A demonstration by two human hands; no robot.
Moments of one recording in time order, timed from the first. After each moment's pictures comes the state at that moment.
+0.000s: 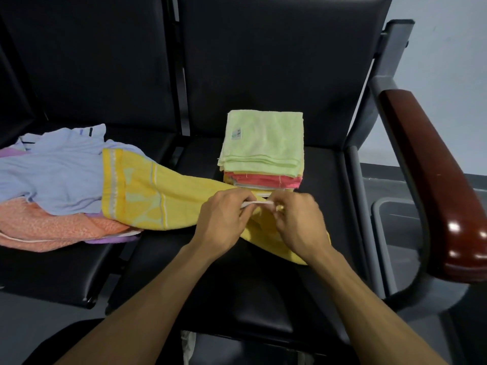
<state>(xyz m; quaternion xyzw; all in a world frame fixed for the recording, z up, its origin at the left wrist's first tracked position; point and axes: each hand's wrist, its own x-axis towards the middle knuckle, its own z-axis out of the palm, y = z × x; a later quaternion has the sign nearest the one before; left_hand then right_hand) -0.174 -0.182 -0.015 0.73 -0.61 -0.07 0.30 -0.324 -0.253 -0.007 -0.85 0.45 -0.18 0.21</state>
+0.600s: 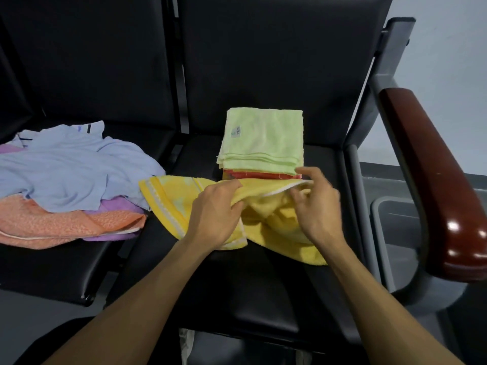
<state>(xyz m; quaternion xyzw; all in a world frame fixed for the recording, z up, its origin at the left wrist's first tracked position) -0.167 -0.180 -0.009 0.76 -0.56 -0.09 0.31 -0.340 -0.269 0.002 -0.73 0.52 -0.31 0.31</state>
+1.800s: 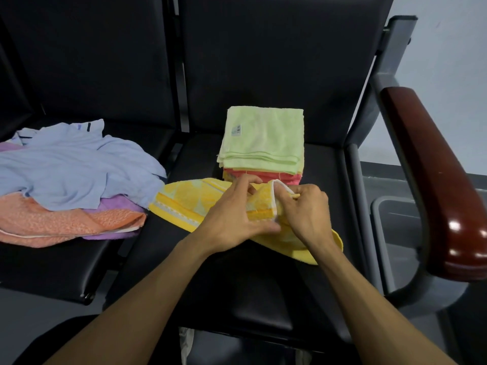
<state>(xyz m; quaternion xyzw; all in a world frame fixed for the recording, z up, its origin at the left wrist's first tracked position) -0.179 -0.180 -0.006 0.70 -0.58 -0.28 0.31 -0.325 -0.265 -0.008 -0.72 0.52 -0.29 0.35</state>
